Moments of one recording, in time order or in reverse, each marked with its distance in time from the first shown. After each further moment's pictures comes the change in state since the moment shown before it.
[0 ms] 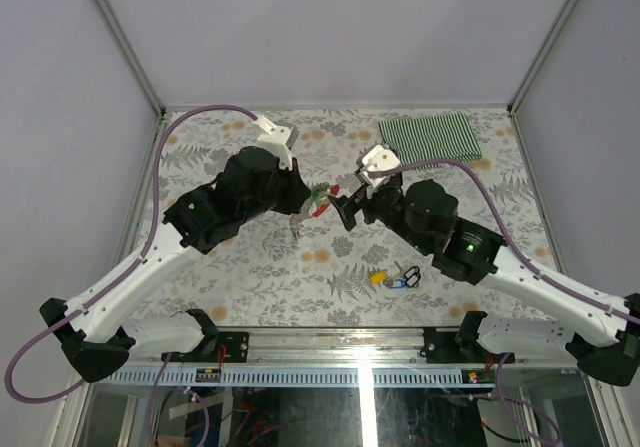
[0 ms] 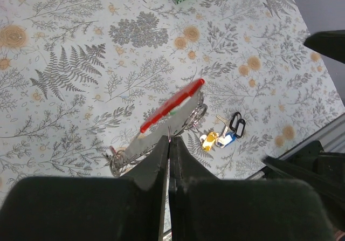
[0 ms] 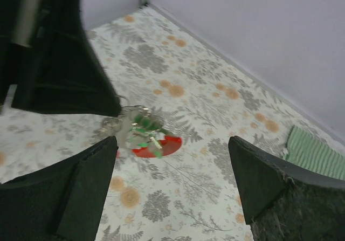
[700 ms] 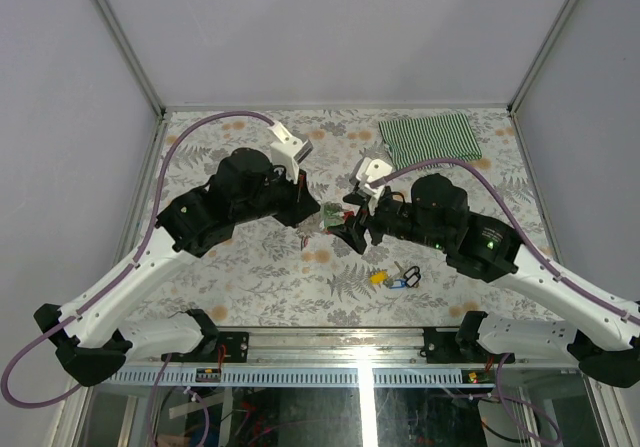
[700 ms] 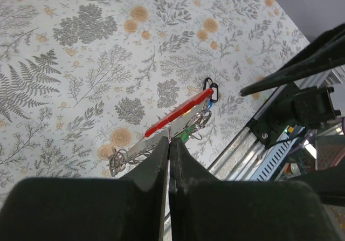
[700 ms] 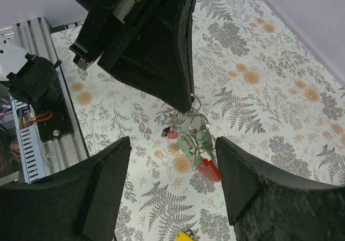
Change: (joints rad) left arm 0.000 -0.036 0.000 -0.005 0.269 0.162; right arm 0.000 -0.038 0.141 -0.306 -0.407 0.037
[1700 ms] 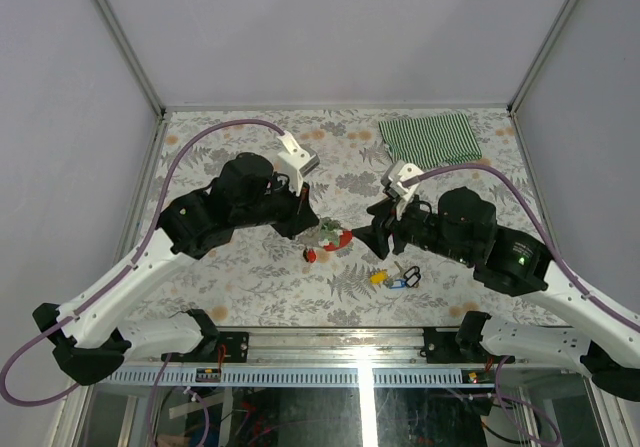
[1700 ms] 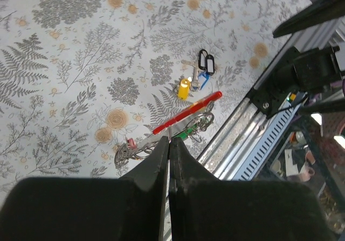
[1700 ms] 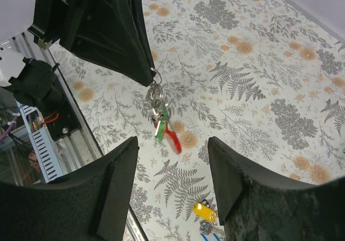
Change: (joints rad) left arm -0.027 -0.002 0.013 -0.102 0.092 0.089; right arm 0.000 -0.139 -0.045 -0.114 0.088 0.132
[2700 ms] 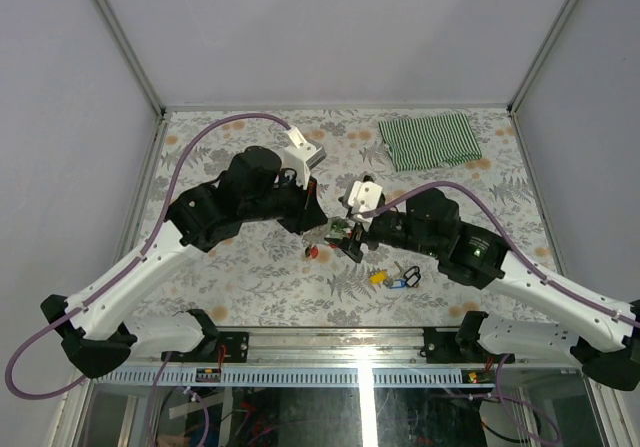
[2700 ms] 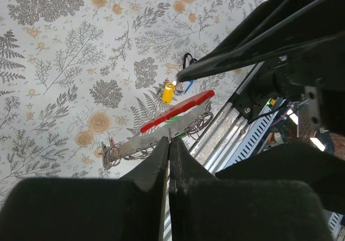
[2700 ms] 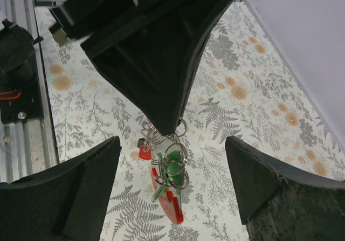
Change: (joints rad) left arm 0.000 0.056 0.040 0.013 0.021 -0.097; right arm 0.000 0.091 -0.113 0.273 -0.133 -0.311
